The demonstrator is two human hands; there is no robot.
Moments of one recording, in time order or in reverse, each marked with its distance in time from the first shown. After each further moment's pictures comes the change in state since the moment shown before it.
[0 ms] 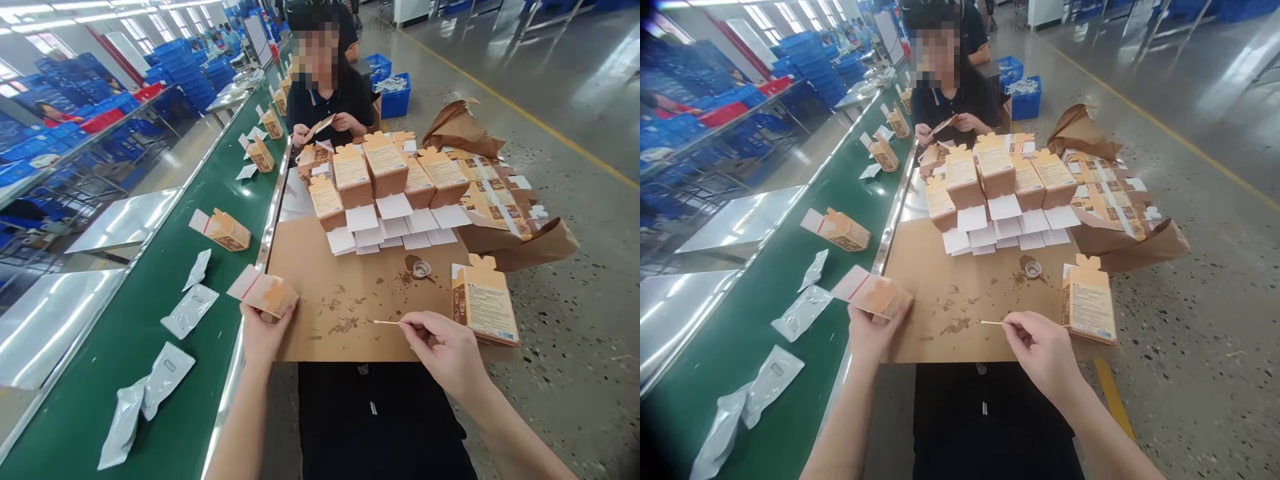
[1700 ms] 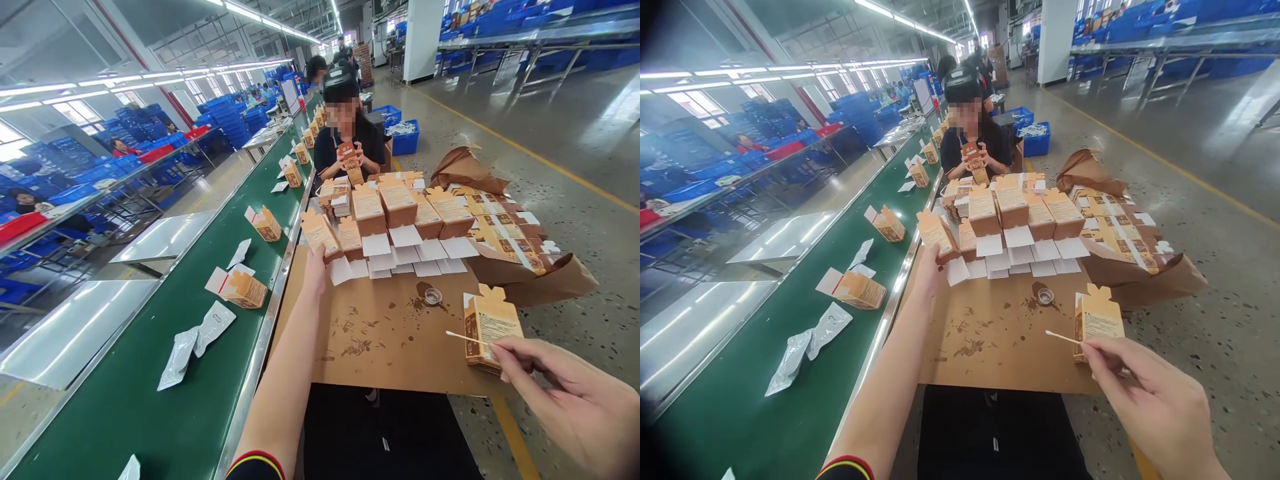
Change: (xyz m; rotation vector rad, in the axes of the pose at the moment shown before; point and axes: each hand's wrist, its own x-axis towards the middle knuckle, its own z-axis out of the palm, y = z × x) left_hand 0.108 0.149 0.131 -0.775 -0.432 -0.115; right_hand -0.011 0.009 -0.088 -0.239 0.340 0.080
